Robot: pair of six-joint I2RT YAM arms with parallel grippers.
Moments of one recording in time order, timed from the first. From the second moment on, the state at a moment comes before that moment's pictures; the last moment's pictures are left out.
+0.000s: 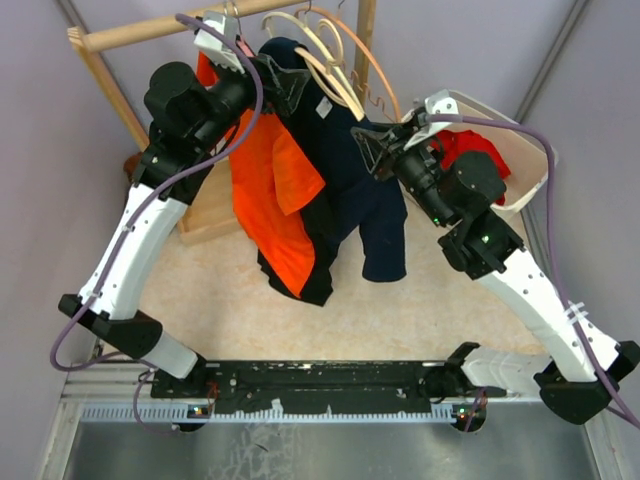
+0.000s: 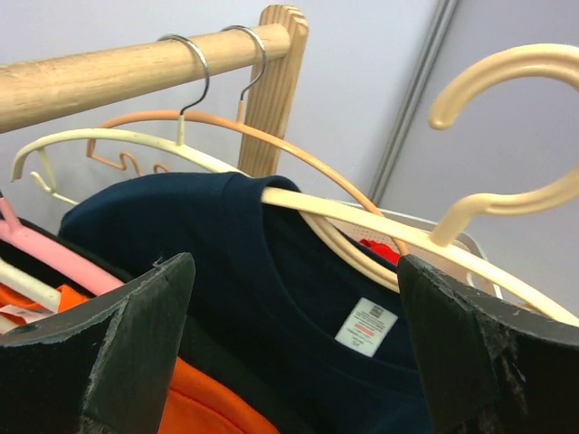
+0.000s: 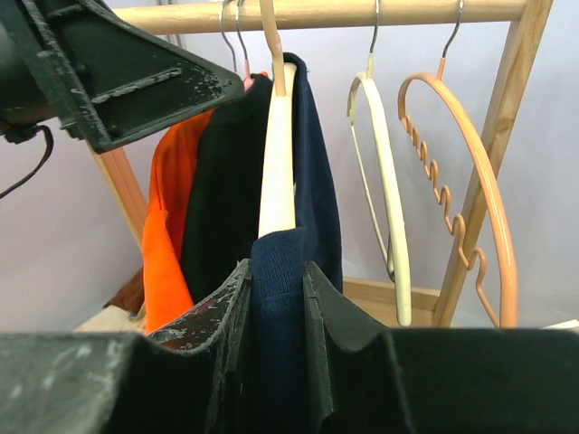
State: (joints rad) left arm -0.52 1.54 1.98 -0.21 0.10 -0.20; right arm 0.73 1.11 1.39 0.01 0.09 0.03
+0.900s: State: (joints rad) left arm -0.57 1.65 2.05 -0.21 -0.06 -0.15; right arm 0.73 0.98 1.32 0.00 0.07 0.02
